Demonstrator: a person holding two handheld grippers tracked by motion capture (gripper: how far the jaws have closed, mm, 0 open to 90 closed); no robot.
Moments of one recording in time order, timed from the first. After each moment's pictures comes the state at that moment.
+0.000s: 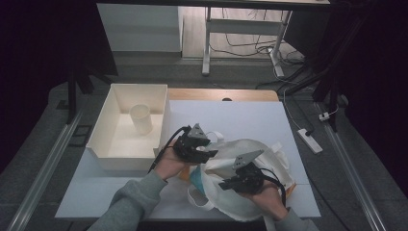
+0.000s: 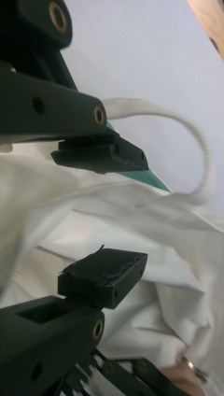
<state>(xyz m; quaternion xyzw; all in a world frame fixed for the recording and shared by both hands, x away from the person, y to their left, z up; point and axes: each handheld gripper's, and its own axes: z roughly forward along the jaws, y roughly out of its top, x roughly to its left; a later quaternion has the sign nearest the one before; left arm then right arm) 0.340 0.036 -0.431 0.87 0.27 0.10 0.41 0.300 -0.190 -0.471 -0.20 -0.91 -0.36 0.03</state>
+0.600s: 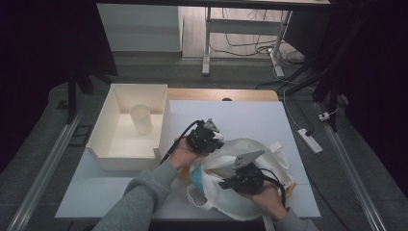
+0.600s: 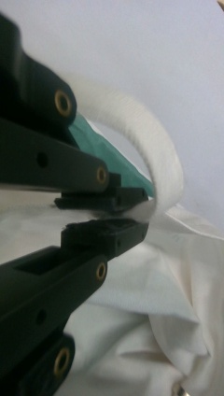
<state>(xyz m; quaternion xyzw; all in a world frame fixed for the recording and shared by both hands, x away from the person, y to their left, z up) 0.380 0.007 -0.446 0.88 0.27 0.08 0.38 0.299 -0.190 -0.470 -0.19 -0.91 -0.37 0.02</state>
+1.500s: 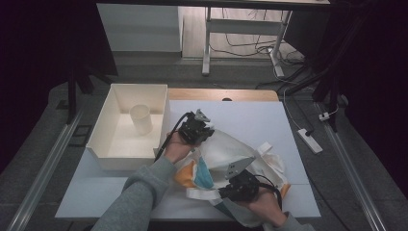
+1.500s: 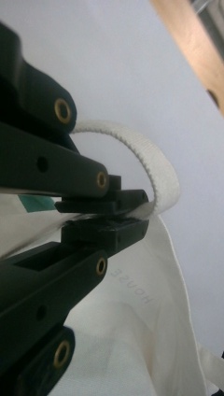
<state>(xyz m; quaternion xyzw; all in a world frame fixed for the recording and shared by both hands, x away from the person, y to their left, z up) 0.398 0.032 -0.445 0.85 0.33 0.13 0.38 0.277 -0.172 -0.468 -0.16 -0.93 -0.34 0.04</state>
